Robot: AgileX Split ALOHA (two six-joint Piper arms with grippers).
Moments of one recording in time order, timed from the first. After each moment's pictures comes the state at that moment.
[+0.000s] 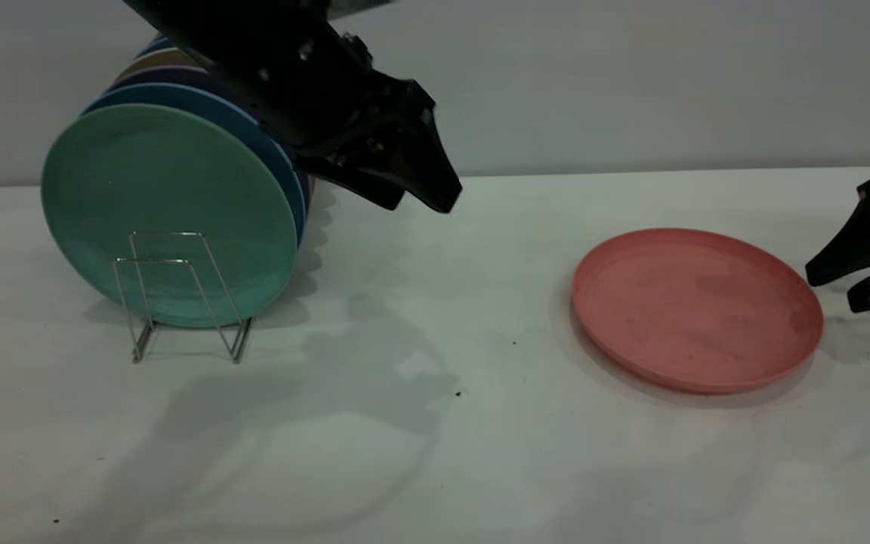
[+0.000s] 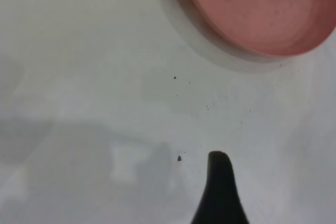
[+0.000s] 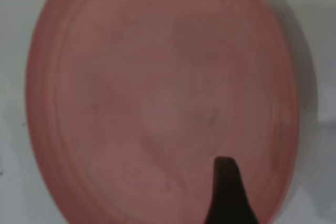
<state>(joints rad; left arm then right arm) -0.40 2.03 -1.35 -0.81 0.52 0.79 -0.31 2.34 -1.37 1.04 0.75 -1.01</state>
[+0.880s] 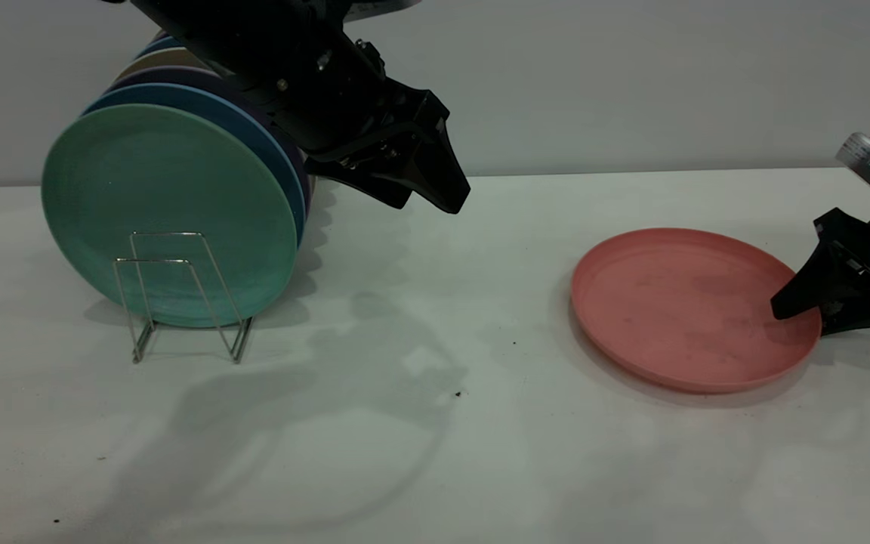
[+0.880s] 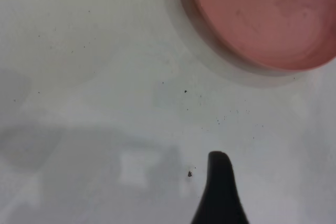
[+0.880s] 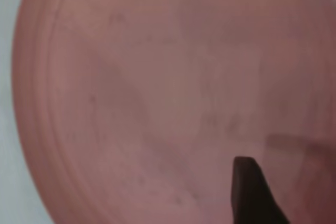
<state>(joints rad) -0.41 2.04 -1.35 -0.81 0.46 0.79 -0.26 2.43 -1.41 1.06 0.75 -1.02</state>
